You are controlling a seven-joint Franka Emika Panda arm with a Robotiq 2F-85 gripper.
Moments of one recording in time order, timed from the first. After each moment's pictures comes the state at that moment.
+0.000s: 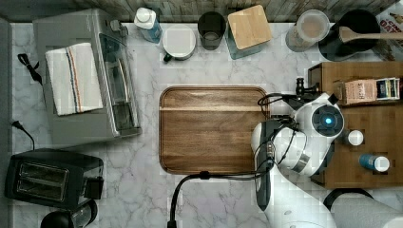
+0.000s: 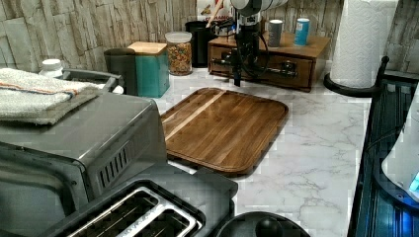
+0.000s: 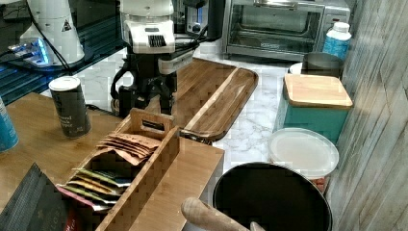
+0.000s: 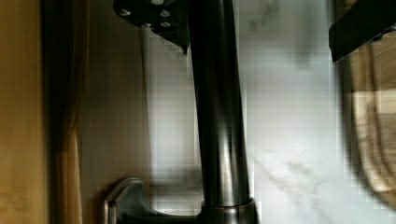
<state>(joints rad) -0.36 0.35 -0.09 -2.17 -0.04 0.99 -1.12</state>
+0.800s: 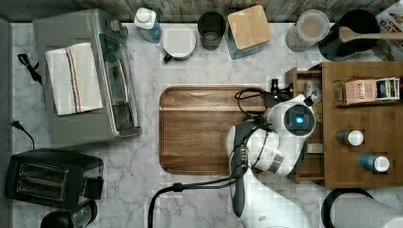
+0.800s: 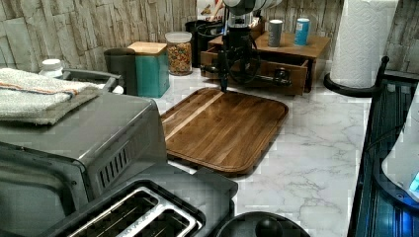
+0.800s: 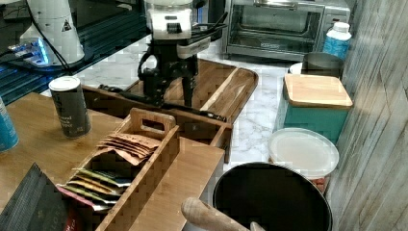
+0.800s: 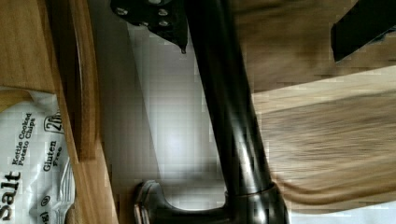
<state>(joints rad) -0.26 0.29 -0.04 -2.26 0.02 1.01 -0.88</state>
